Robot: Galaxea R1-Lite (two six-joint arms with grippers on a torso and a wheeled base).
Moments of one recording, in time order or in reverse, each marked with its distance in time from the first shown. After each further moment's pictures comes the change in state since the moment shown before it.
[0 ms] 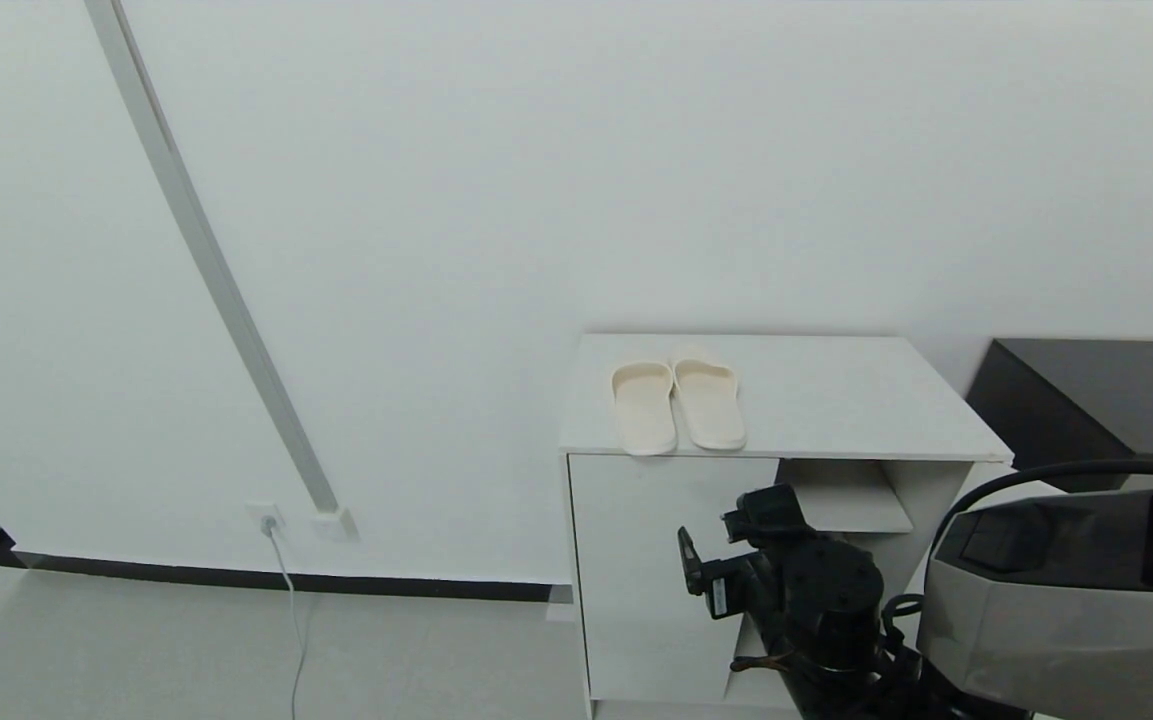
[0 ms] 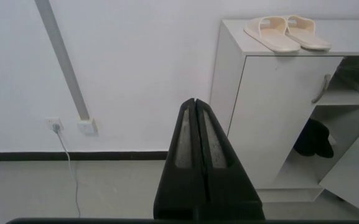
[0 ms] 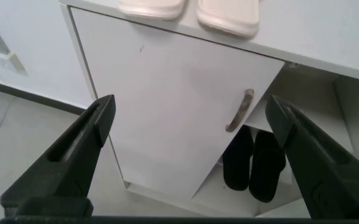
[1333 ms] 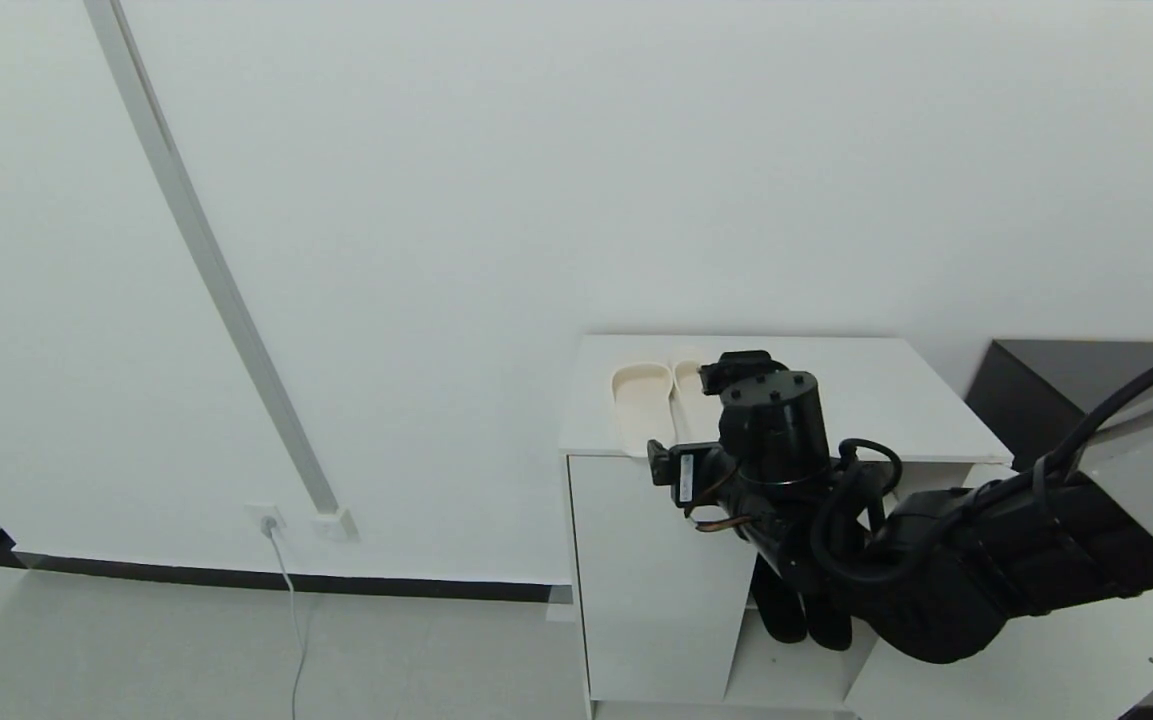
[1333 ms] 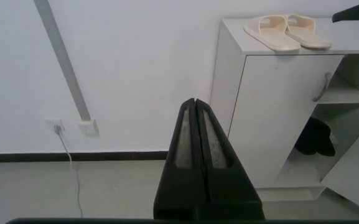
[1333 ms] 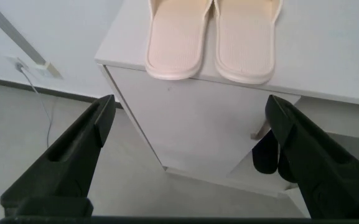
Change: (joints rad) left arm 0.000 0.000 0.000 0.000 -0.002 0.011; right arm -0.013 -0.257 -0.491 0.930 0.049 0.261
